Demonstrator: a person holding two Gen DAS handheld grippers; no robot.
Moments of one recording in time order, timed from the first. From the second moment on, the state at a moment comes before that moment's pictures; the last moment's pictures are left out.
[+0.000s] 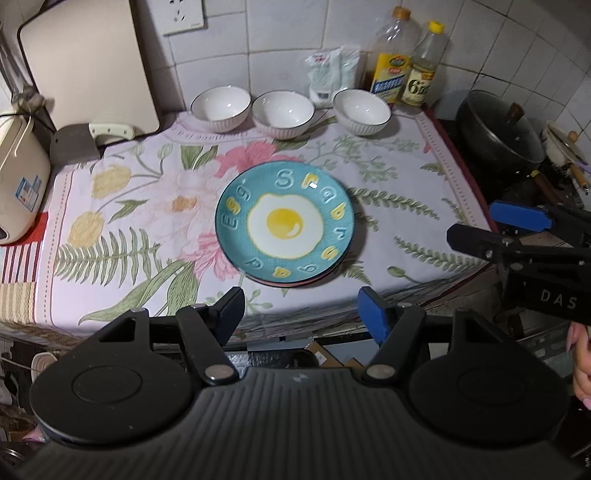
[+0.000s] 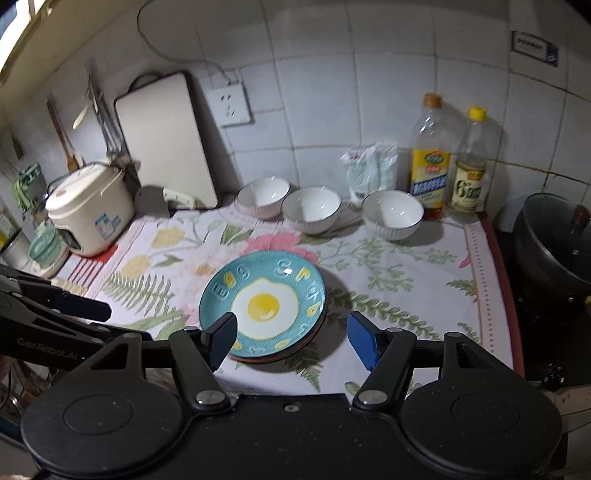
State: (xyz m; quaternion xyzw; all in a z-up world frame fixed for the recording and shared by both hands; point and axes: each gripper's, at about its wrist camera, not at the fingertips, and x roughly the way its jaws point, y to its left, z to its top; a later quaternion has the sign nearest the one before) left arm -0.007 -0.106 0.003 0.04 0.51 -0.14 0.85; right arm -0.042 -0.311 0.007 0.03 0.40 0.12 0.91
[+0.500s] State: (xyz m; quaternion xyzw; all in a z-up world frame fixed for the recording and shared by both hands) left arm 0.025 -0.175 0.051 0.04 0.44 -0.14 0.89; right arm -0.007 -0.387 0.041 0.10 0.37 0.09 0.92
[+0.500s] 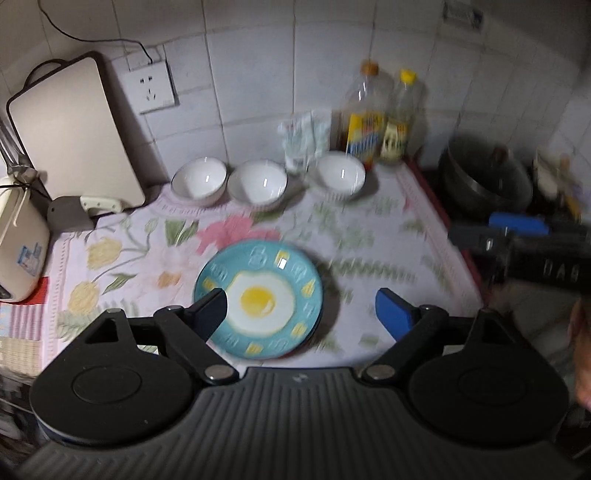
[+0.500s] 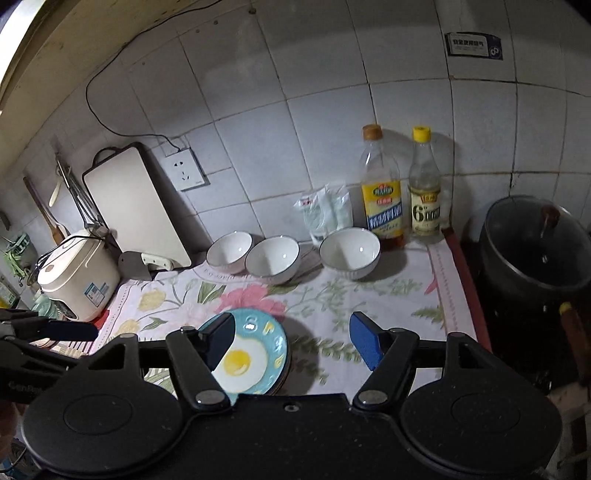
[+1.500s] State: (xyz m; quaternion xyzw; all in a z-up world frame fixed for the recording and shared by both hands) left arm 0.200 -0.255 -0.051 -0.10 0.43 -0.02 0.90; right arm 0.213 -0.470 -0.078 0.05 0.37 0.15 0.91
